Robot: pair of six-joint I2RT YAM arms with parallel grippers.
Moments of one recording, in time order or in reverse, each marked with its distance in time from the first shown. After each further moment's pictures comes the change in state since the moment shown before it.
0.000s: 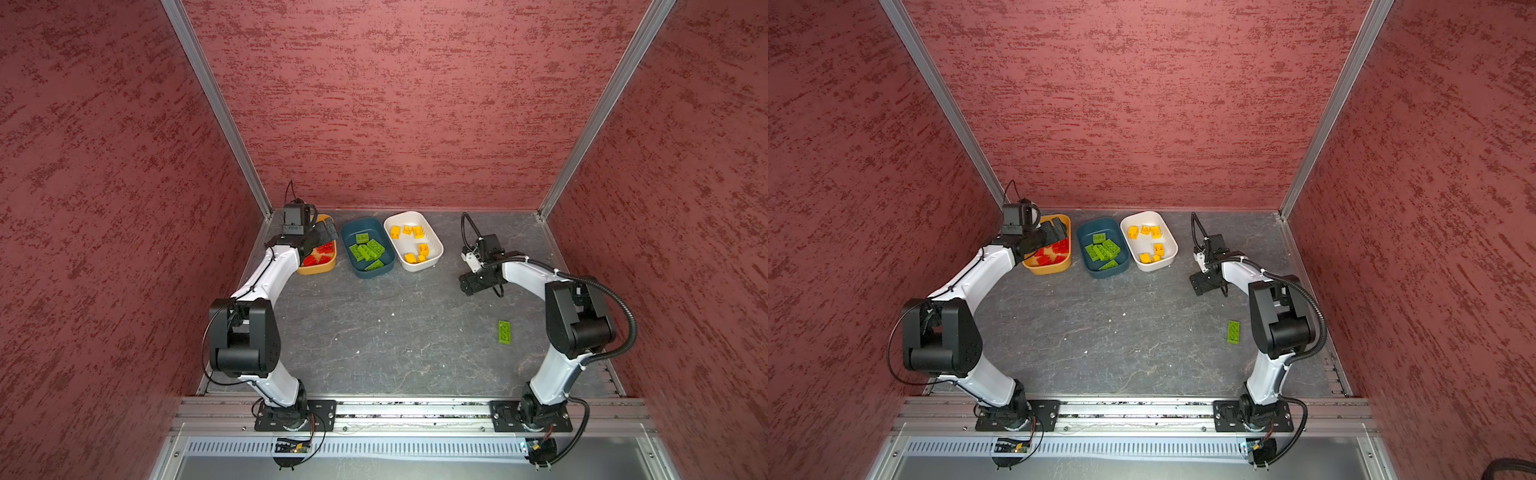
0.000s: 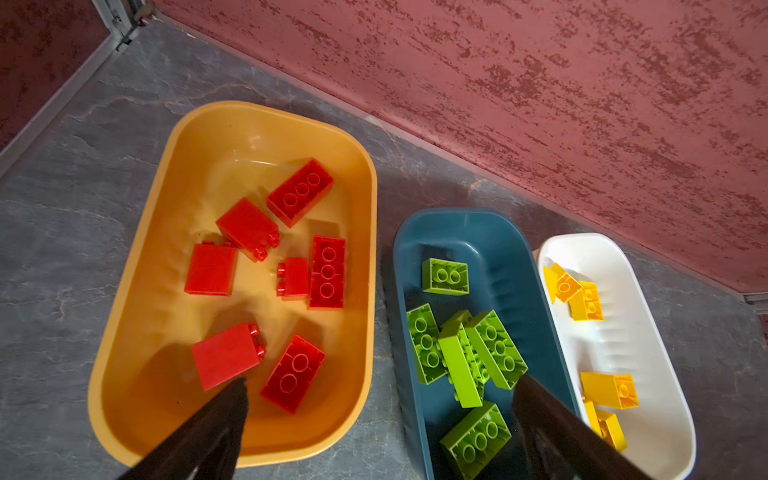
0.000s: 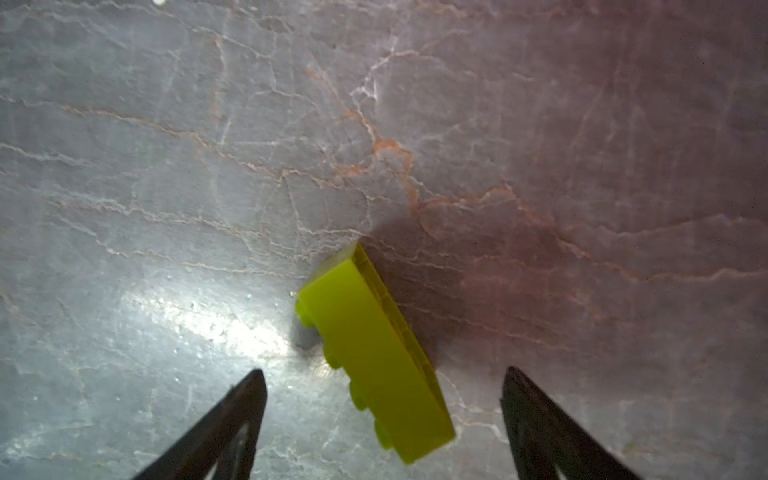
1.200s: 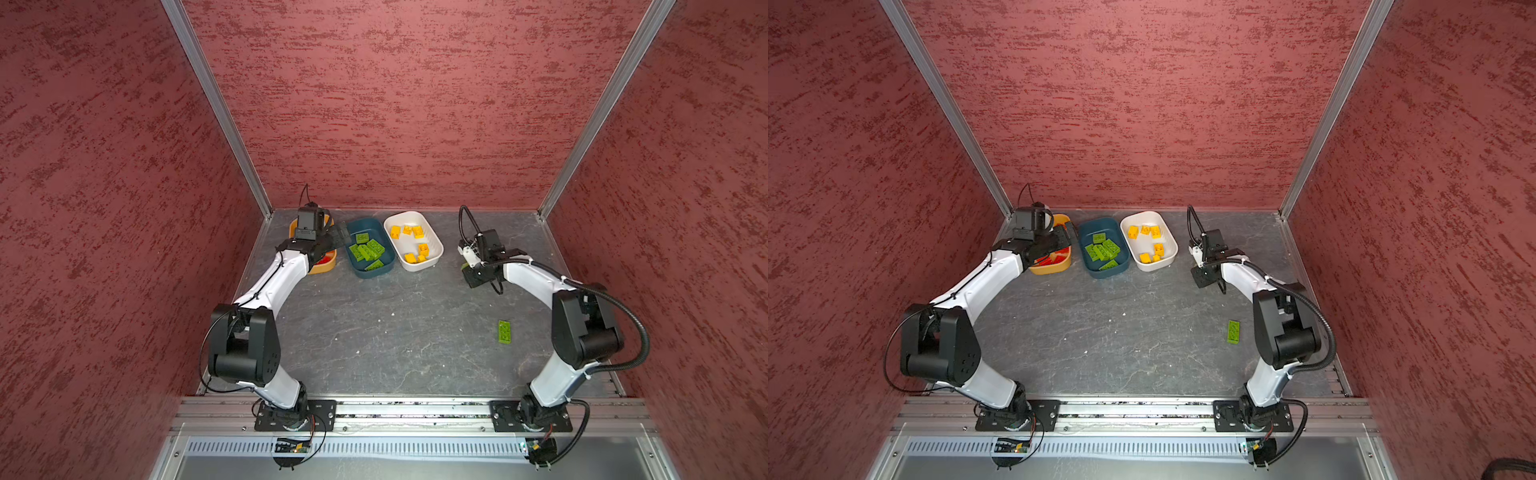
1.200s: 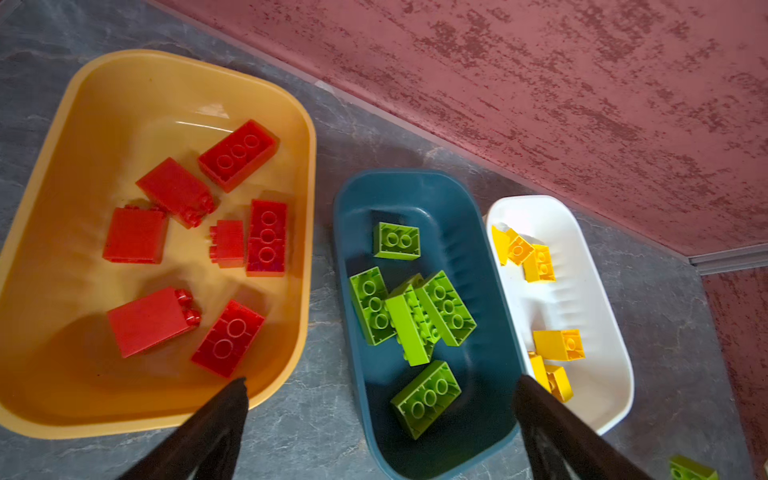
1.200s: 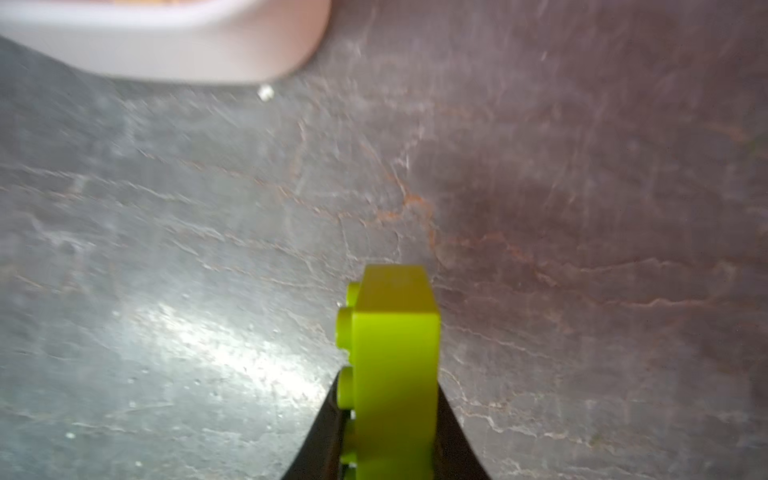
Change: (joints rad) left arm -0.112 -0.037 -0.009 -0.008 -0.008 -0.054; right arm 0.074 -0.119 0.005 0.039 0.007 0.048
